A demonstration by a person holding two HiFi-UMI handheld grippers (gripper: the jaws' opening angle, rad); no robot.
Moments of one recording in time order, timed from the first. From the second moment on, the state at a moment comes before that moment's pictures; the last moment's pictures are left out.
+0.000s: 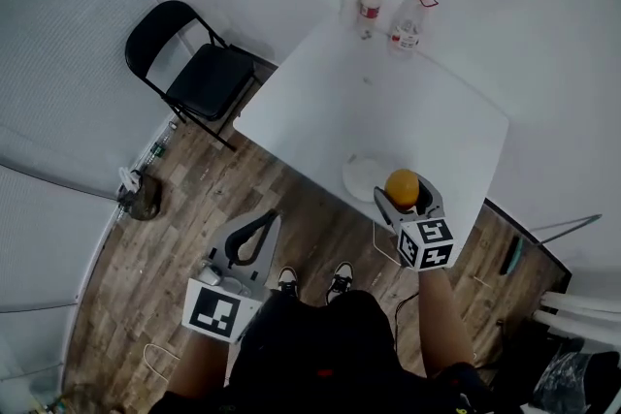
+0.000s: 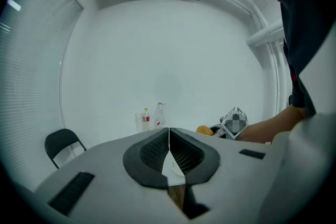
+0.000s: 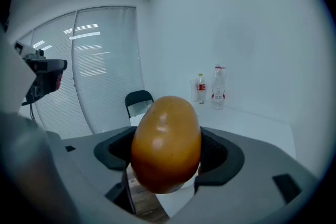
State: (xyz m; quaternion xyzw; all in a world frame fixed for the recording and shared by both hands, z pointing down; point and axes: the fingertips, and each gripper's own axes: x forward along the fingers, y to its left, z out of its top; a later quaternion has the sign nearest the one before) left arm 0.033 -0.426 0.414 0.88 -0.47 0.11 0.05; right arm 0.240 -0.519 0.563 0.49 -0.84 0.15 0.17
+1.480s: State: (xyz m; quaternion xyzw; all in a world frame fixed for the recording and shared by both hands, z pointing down) left arm -0.010 -0.438 0.437 0.88 -0.46 0.08 0.11; right arm 0.233 -0.558 0.579 0.56 -0.79 0.16 0.18
